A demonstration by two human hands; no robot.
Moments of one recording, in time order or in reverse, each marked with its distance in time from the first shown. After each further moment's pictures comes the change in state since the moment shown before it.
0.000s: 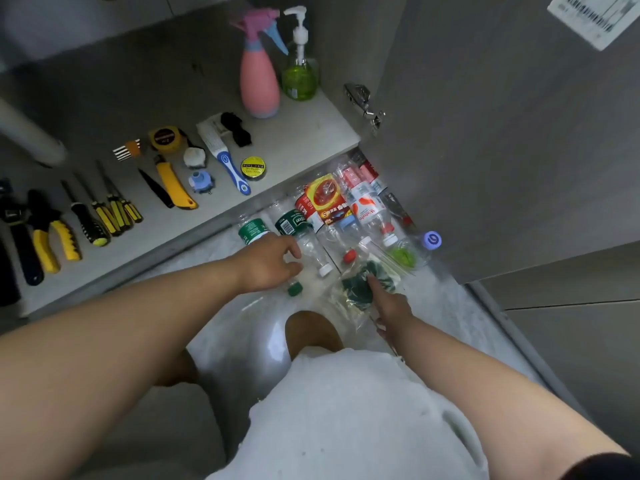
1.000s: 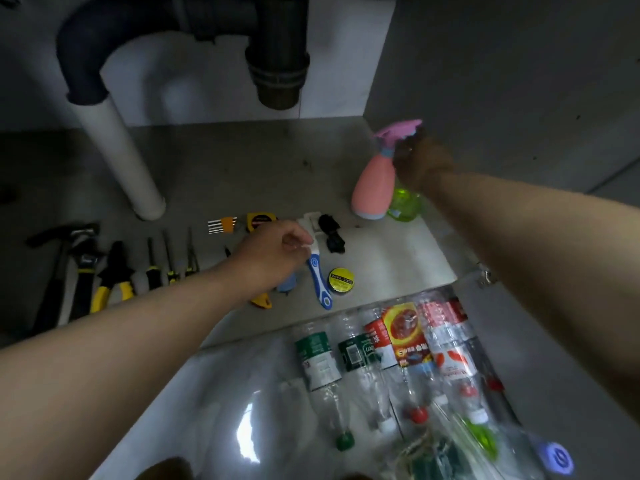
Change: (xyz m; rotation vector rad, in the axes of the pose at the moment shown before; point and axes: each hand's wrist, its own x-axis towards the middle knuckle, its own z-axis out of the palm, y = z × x) left_hand 0.035 -0.098 -0.163 -0.601 0.602 -0.008; right_hand -0.080 -0.443 0.172 -0.922 0.360 -1.384
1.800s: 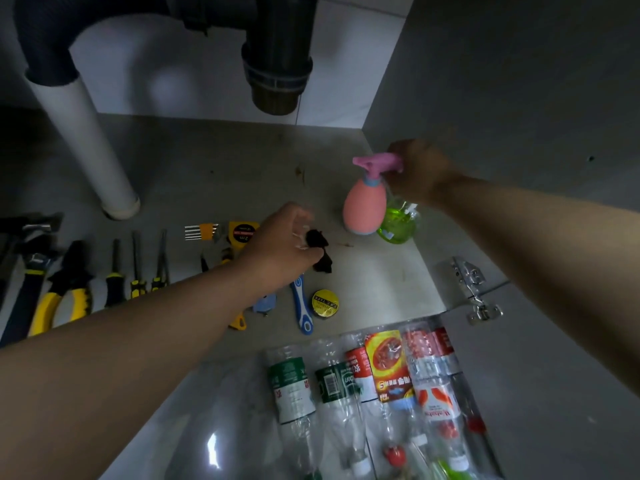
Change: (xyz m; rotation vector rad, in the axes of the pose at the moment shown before) left_hand 0.045 0.012 0.023 -0.144 0.104 0.028; right_hand 0.026 -0.007 -0.017 -0.215 -0.078 -0.310
